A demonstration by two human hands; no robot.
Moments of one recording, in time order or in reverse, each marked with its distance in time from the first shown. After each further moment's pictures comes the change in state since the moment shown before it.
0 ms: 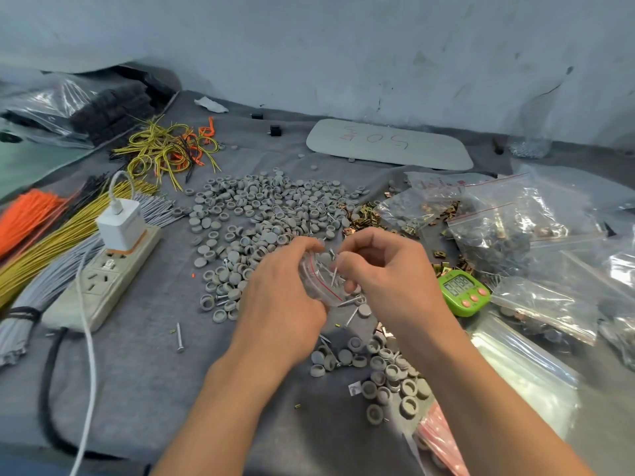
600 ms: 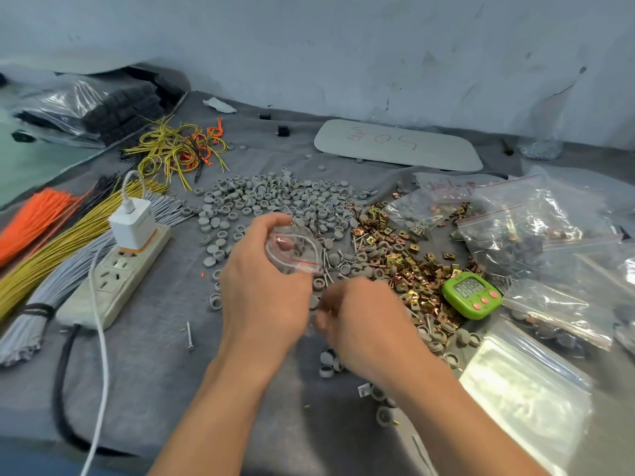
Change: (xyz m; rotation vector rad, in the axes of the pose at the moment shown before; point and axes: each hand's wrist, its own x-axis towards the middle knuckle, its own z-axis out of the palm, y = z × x) left_hand 0.006 -0.002 -0.015 -0.208 0.321 -0.125; right_hand -0.012 0.021 0.032 -0.820 -0.250 0.008
